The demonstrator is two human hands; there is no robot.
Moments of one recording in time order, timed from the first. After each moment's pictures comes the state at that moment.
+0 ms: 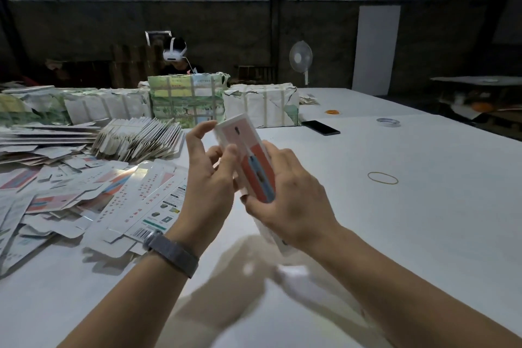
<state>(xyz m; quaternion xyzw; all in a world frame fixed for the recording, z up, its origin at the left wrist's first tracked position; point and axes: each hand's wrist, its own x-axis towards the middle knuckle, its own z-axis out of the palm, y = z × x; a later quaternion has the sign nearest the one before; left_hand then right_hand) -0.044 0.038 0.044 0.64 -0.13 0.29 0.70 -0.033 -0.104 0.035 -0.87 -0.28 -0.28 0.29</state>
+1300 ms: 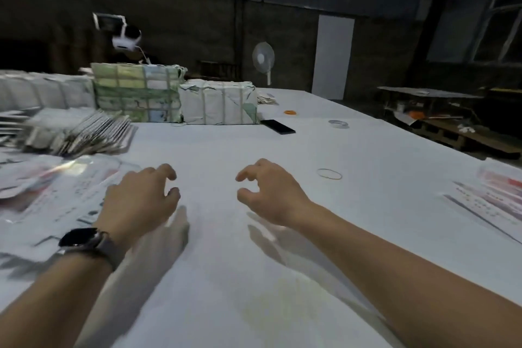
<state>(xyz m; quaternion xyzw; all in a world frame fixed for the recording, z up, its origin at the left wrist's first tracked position) -0.029 0.072 0.024 0.98 0.06 0.16 0.13 -0.003 -0.159 0.032 -0.94 -0.22 -0.11 0.26</state>
